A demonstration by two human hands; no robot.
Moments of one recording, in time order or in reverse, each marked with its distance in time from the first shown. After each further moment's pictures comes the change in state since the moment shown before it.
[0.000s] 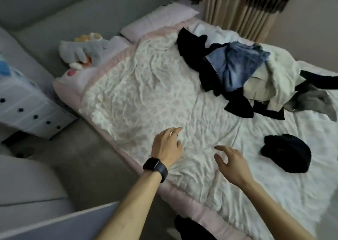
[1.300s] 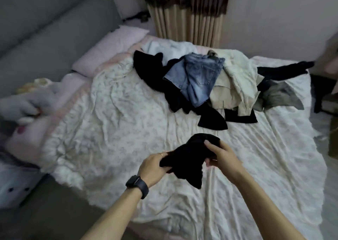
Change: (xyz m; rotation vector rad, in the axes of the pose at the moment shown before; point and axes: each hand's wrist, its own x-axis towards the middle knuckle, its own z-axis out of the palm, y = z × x) left_hand 0.166 0.031 0.076 -0.154 -0.383 0.176; right_hand 0.111 0.035 -0.095 1.145 0.032 0.340
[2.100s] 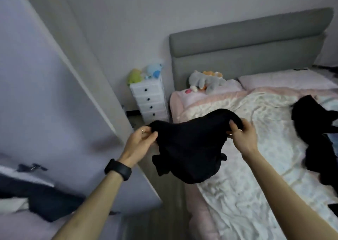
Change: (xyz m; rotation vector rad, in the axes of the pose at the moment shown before) left_hand -0.456 -0.022 -0.115 -0.683 1.207 -0.475; right_hand -0.117 -0.039 0.303 -0.446 -0.506 -0.595
